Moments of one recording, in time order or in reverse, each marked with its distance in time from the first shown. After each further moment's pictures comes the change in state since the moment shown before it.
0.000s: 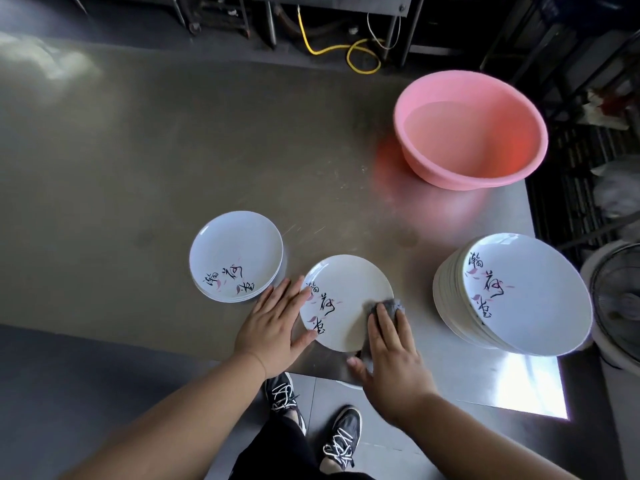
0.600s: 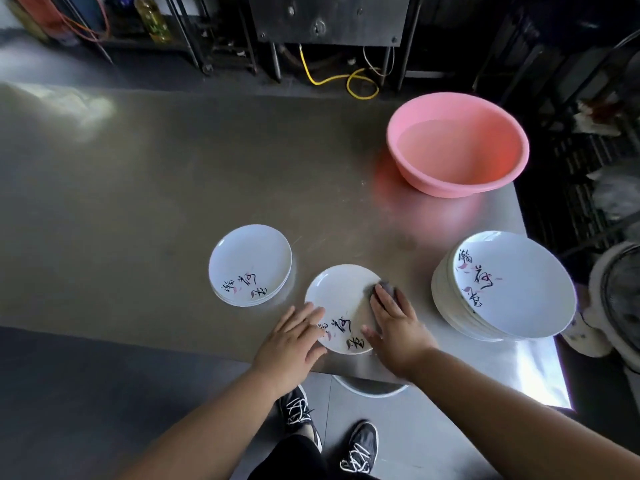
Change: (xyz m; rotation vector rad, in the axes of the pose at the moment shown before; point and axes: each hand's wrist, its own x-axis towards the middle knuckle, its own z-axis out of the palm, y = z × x) left_hand -0.024 0.024 -0.007 -0.103 0.136 0.176; right_hand 0.033 0.014 -0.025 0.115 0.054 -0.061
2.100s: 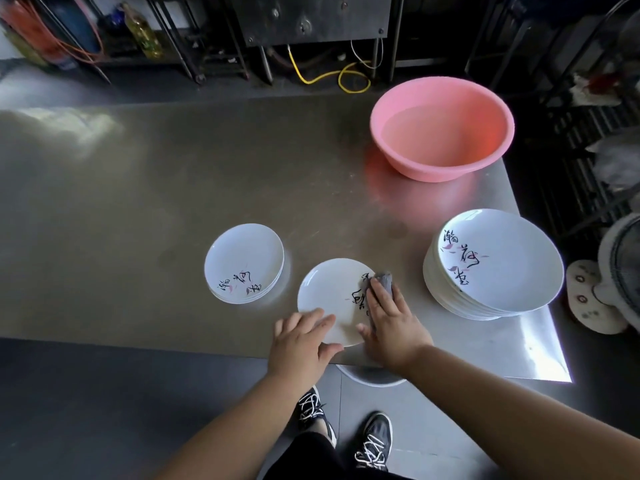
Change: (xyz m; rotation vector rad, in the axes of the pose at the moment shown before) left_hand 0.003 0.046 -0.004 0.103 -0.035 -0.226; right_hand -0.011 0.006 0.022 -0.010 0.046 -0.036
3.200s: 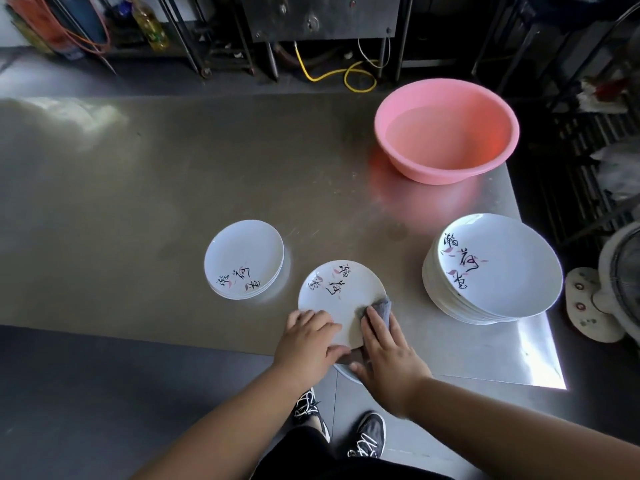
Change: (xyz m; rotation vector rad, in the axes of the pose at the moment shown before) left_hand 0.010 0.015 -0.003 -0.043 -0.011 0.120; right_hand -0.046 -0.004 0.021 -0.001 -0.131 -0.059
